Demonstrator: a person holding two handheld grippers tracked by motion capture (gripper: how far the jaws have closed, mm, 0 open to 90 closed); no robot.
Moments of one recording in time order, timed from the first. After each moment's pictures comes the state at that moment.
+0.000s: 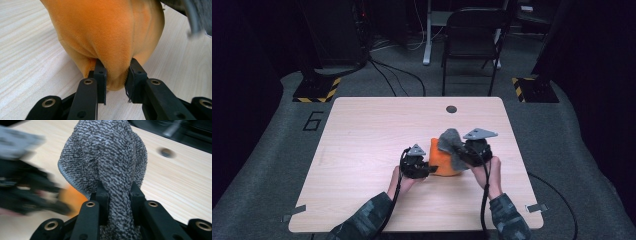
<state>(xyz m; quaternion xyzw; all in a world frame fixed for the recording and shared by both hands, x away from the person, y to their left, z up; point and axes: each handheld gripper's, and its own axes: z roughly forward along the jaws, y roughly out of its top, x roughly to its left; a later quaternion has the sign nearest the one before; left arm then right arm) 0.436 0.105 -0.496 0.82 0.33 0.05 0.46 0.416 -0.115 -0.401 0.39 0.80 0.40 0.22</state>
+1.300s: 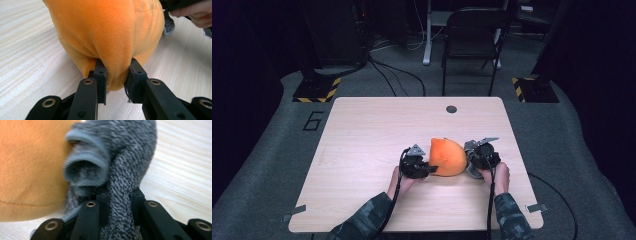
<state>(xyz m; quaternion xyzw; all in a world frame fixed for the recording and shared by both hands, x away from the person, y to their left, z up) 0.437 0.106 -0.499 0.82 0.33 0.04 0.46 0.459 -0.174 -0.483 0.51 0.80 0.26 0.19</state>
